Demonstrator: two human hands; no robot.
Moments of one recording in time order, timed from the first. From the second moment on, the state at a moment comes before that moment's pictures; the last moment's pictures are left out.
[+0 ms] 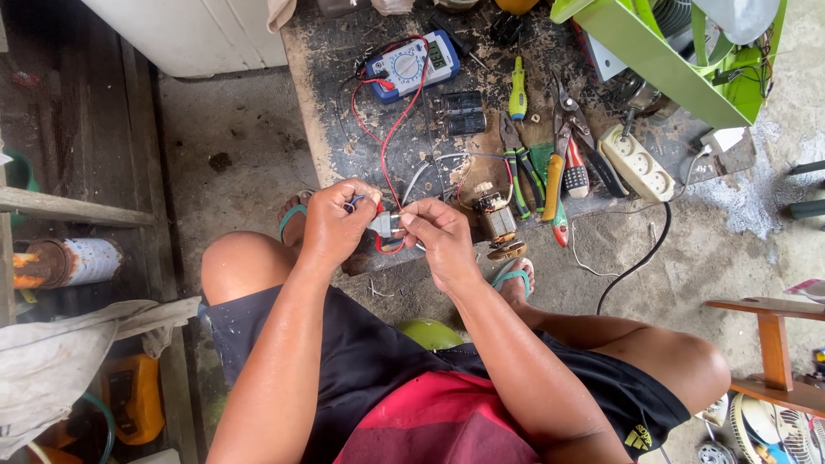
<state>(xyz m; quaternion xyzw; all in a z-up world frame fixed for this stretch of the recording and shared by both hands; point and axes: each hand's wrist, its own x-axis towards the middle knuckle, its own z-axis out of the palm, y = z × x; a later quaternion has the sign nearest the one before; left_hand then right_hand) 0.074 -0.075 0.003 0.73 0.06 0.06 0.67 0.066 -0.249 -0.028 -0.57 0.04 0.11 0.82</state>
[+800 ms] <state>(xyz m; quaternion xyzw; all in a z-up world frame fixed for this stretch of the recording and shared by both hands) 0.077 -0.075 -0.002 0.75 0.09 0.12 0.65 0.054 -0.247 -0.022 -0.57 -0.01 0.09 0.82</state>
